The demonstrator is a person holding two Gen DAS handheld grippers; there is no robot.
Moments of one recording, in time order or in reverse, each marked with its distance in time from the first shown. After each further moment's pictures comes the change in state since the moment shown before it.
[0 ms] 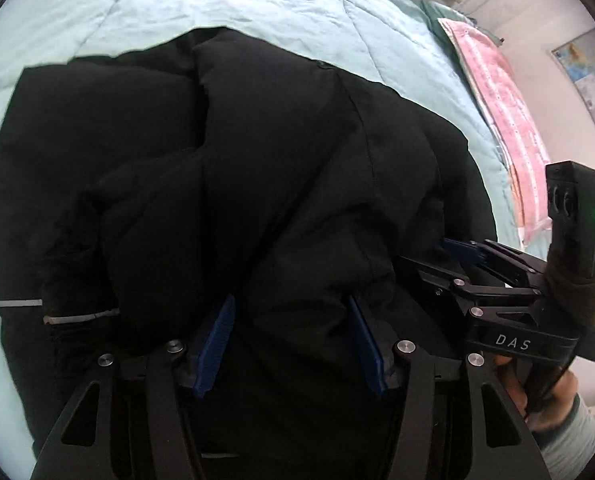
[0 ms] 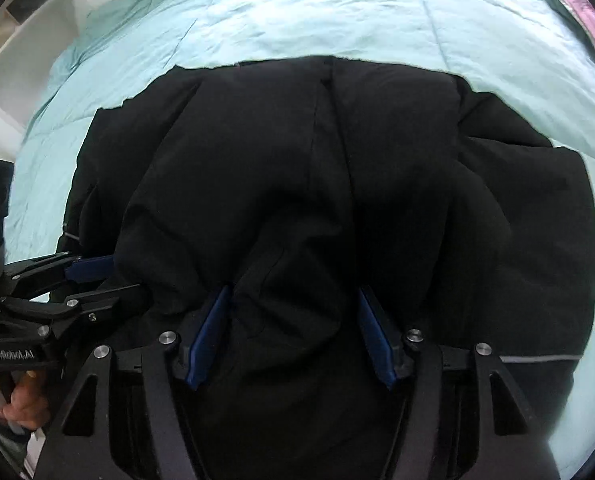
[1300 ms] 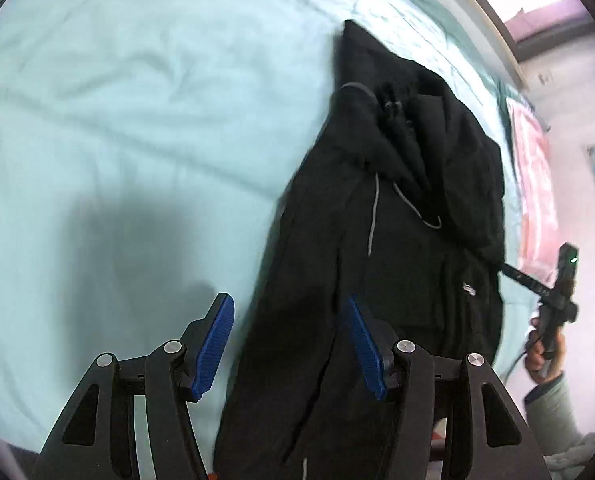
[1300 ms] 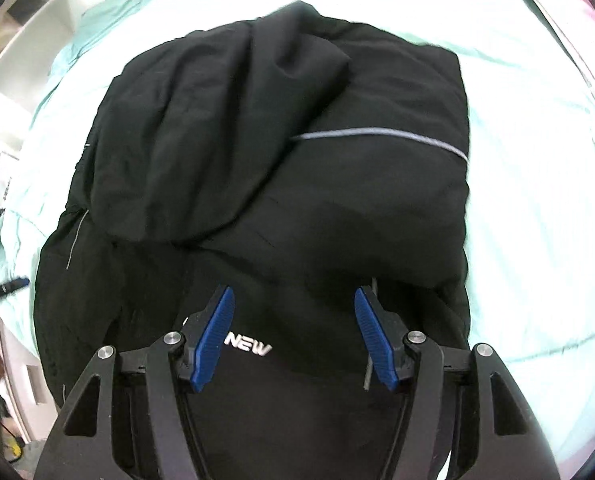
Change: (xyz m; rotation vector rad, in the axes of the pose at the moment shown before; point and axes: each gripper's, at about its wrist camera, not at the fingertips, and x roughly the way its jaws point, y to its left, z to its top) left arm -0.173 0.128 -0.243 -0.401 -0.061 0.016; right arm -0.113 -0.086 -0.123 0.048 0.062 -0.008
